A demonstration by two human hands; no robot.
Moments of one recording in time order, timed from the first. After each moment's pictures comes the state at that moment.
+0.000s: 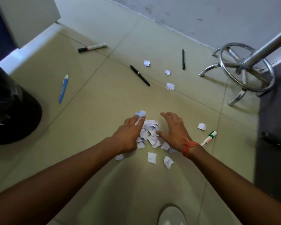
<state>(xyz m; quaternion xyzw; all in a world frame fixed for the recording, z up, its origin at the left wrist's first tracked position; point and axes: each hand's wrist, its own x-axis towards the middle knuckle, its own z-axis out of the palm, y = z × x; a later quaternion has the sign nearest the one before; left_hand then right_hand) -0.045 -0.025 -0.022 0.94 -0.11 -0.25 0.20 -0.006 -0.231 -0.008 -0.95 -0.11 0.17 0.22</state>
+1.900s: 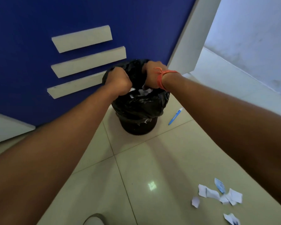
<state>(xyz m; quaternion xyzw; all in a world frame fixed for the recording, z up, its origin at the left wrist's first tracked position) -0.139 0.312 0.182 0.81 0.50 0.13 0.26 -0.013 0.240 0.196 -0.84 -0.51 0.10 0.13</state>
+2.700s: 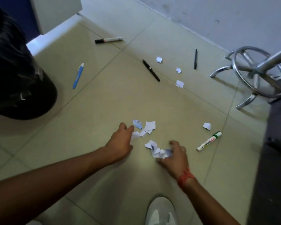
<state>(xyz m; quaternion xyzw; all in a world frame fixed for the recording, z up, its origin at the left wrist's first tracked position) -0.117 -0.014 -0.028 0.93 0.07 -0.24 0.28 -0.113 -0.235 -0.021 -0.91 0.11 0.24 0.33</state>
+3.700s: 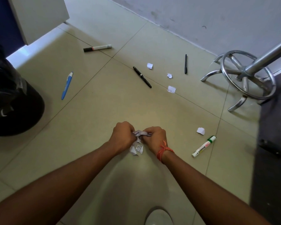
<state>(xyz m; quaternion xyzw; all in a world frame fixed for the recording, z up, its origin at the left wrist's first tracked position) -0.050 -0.031 -0.029 0.90 0.14 -0.18 0.36 -0.029 -0.174 -0.038 -0.90 0.00 0.19 0.39</state>
